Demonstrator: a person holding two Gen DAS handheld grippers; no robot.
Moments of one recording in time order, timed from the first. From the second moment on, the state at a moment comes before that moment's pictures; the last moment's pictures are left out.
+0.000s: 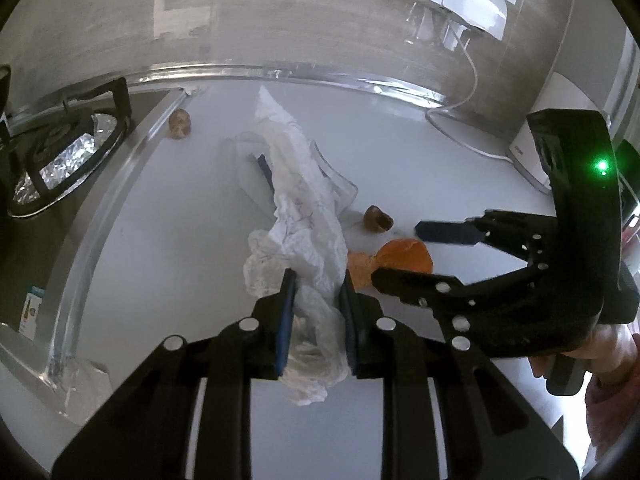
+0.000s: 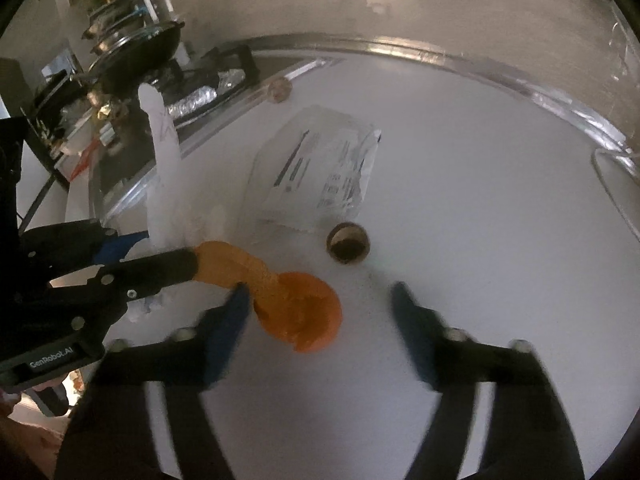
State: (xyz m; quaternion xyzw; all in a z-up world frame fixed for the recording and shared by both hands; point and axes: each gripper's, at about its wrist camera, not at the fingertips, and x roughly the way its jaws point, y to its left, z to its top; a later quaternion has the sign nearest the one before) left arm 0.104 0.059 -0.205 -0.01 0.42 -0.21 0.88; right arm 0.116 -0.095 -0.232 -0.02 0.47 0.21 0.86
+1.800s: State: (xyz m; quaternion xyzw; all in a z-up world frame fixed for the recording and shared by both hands) left arm -0.177 0.254 -0.306 -0.05 0.51 -0.07 0.85; right arm -0.138 0.075 -0.177 -0.09 0.47 0.36 0.80
